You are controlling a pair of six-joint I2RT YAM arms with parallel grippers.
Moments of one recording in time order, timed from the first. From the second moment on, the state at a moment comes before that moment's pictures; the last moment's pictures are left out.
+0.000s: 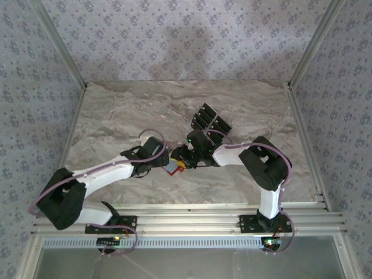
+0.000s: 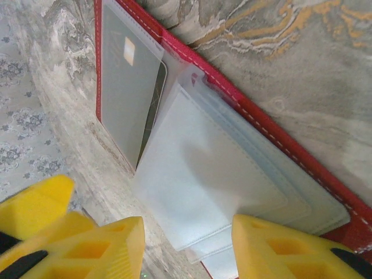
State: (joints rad) left arm -0.71 1.32 0.70 -0.40 -0.34 -0.74; right arm 0.75 1.87 0.92 0.17 -0.45 1.19
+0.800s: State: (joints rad) left arm -0.49 1.62 0.87 -0.40 -0.23 -0.51; right arm 0.68 1.94 1.15 -0.25 -0.50 0.77
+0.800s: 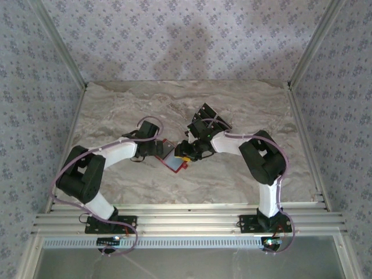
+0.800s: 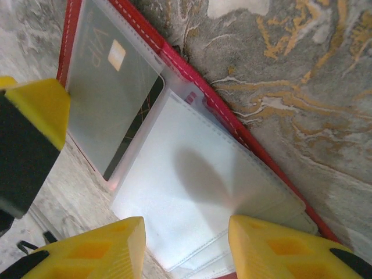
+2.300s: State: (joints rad) left arm -0.57 1.32 0.68 -0.48 -0.24 -0.69; right arm 0.87 1.88 1.32 -0.55 -0.03 0.68
